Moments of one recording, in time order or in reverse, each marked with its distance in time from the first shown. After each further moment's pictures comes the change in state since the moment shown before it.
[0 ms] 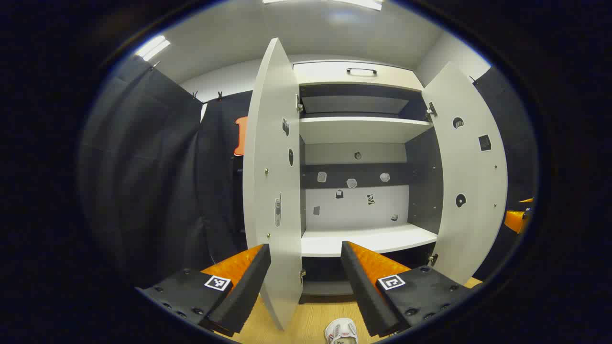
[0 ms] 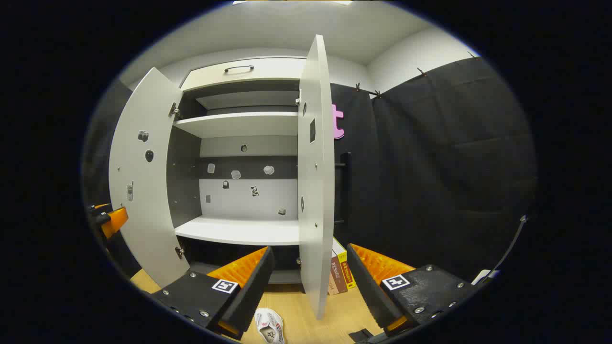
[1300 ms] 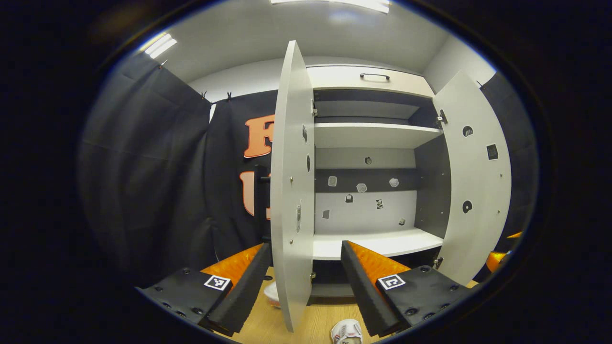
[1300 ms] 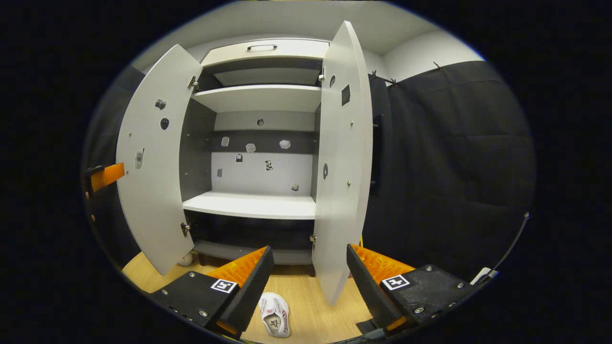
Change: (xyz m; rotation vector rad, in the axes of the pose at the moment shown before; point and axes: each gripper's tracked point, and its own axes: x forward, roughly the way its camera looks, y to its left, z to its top) left arm -0.010 0.030 0.014 -0.015 -0.010 0.040; right arm -0.002 0.047 -0.082 -0.027 0.146 0.086
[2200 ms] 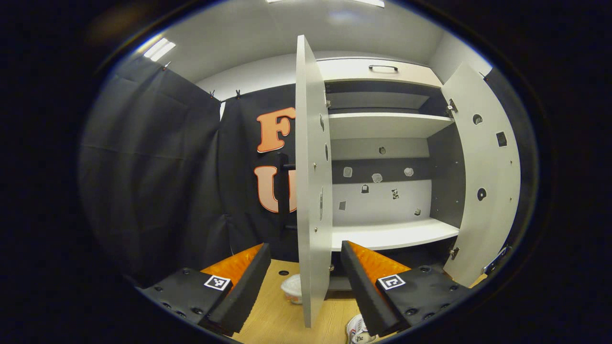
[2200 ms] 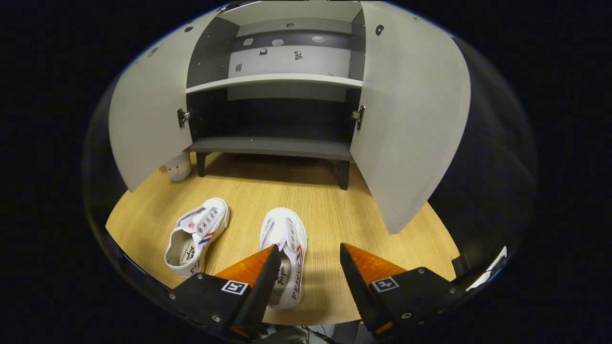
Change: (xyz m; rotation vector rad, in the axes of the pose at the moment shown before) left arm -0.007 0.029 -0.019 0.025 0.040 0.089; right arm 0.054 0.045 -0.269 -0.110 0.498 0.132
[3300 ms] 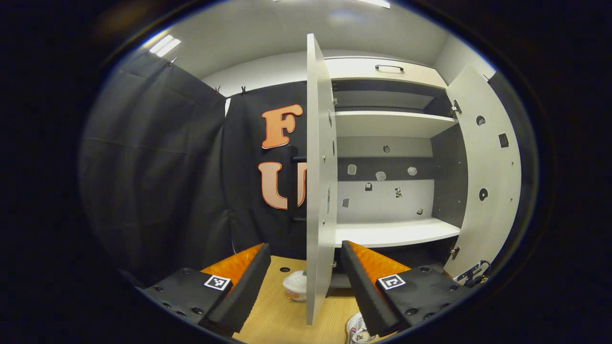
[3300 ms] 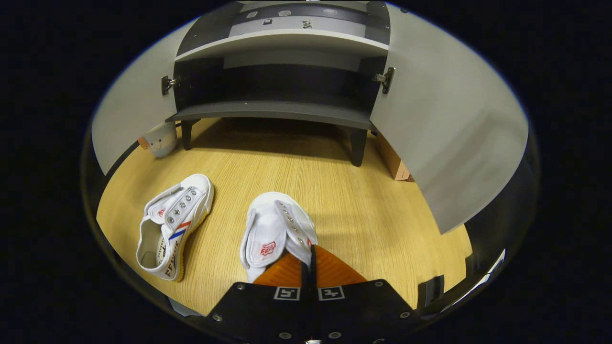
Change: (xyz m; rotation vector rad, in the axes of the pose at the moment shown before) left arm -0.003 0.008 -0.008 -0.018 0.005 0.004; right arm 0.049 0.007 -0.006 -0.016 0.117 -0.013
